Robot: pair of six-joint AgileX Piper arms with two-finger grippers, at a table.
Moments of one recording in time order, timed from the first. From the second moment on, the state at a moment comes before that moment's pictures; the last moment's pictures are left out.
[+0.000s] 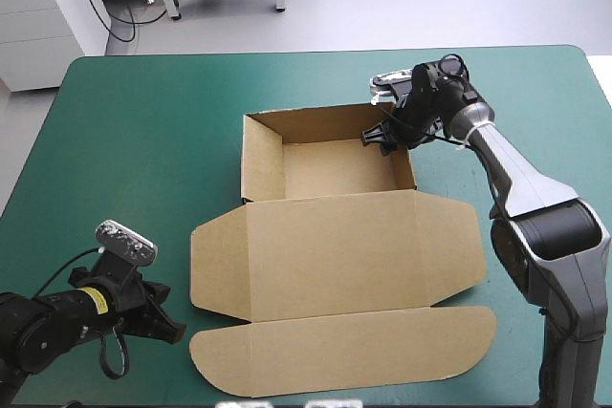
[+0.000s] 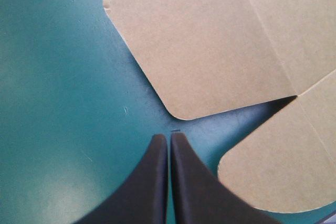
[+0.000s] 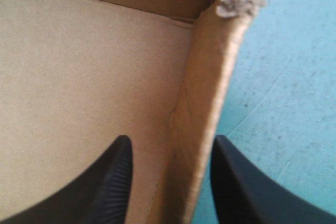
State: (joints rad) left arm -0.41 0.72 -0.71 -0.08 1.03 0.13; right arm 0.29 2.06 -1.90 0.07 1.12 -0.07
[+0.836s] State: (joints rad) left arm -0.41 0.72 -0.71 -0.08 1.02 0.13; right arm 0.13 2.03 -2.00 -0.07 1.09 -0.11
